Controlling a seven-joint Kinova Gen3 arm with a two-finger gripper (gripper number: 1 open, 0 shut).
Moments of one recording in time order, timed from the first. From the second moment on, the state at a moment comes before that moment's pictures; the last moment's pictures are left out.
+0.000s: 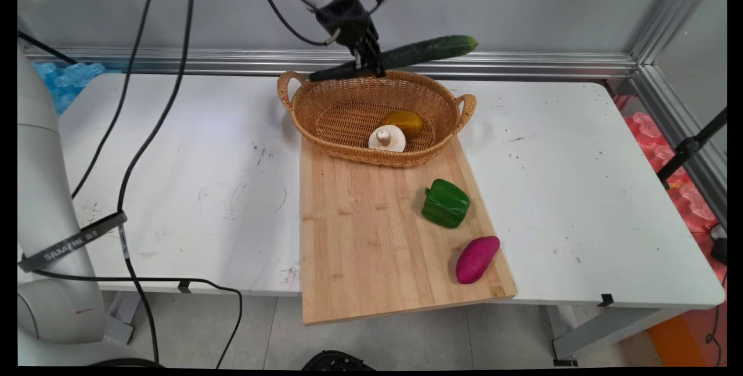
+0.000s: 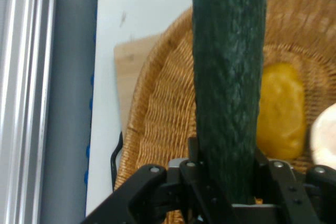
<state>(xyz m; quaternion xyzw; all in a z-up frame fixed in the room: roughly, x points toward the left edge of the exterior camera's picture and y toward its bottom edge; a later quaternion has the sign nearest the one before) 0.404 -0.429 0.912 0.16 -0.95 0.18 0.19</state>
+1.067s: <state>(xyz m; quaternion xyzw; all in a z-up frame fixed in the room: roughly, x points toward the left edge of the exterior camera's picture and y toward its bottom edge) 0.389 -0.307 0.976 0.03 -0.97 0.10 0.22</state>
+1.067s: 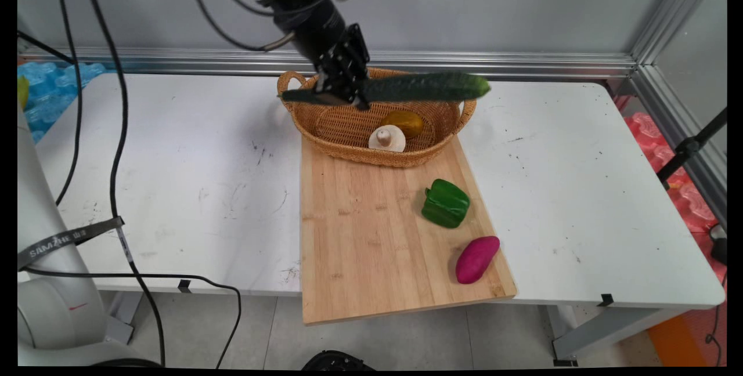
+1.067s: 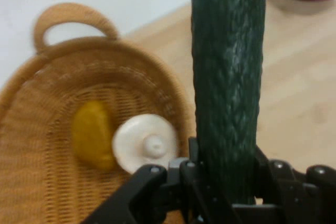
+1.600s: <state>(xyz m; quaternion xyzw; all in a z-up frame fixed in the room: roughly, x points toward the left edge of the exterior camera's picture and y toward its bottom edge) 0.384 -0.271 0.949 -0.04 -0.98 0.07 0.20</state>
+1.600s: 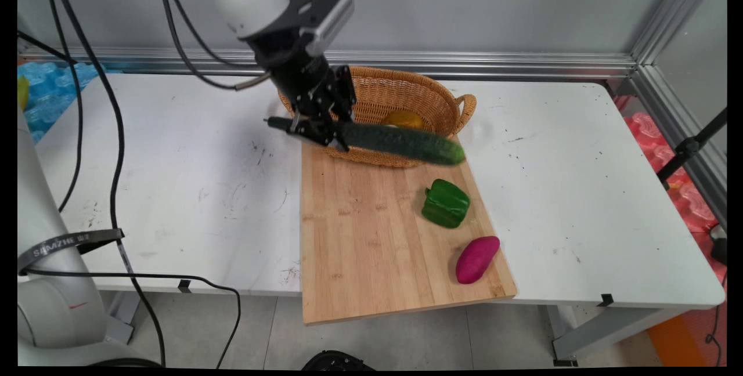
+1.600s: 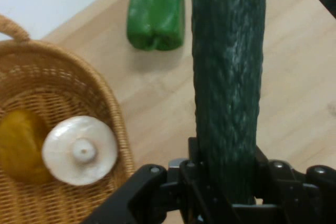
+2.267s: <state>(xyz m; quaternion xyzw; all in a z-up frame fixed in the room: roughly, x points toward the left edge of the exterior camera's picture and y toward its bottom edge) 0.360 -0.274 0.871 -0.06 -0.98 0.05 0.16</state>
